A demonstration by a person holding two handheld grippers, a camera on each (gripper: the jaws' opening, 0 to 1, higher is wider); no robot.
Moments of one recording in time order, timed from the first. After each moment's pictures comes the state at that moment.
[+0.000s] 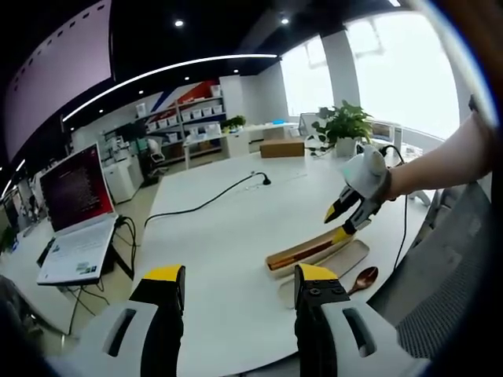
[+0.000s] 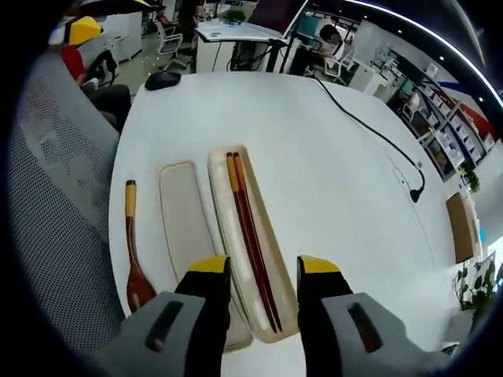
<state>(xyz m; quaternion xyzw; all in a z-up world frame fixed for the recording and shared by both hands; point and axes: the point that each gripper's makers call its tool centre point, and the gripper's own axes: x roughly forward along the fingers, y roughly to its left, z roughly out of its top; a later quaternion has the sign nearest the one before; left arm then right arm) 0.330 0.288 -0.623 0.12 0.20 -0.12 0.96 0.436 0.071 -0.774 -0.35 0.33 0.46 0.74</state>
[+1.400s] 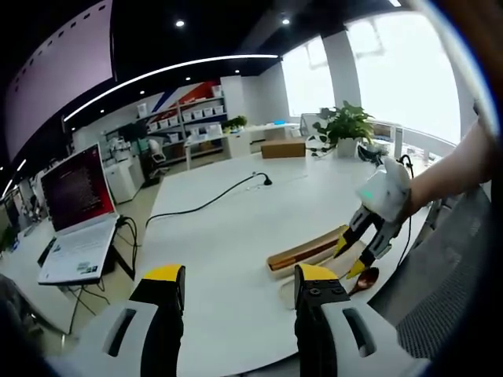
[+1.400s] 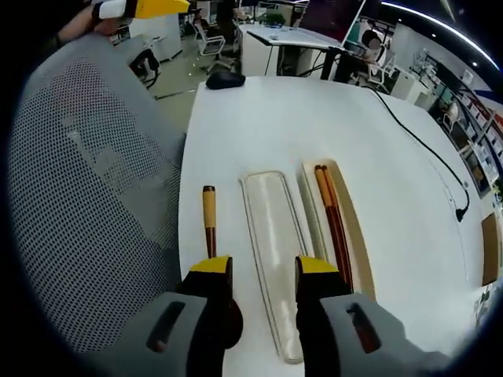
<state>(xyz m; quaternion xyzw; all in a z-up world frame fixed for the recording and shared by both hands) 0.329 0.288 -0.620 0.12 0.20 -0.12 0.97 0.348 0.115 -0.788 -0.34 0.35 0.57 0.66</state>
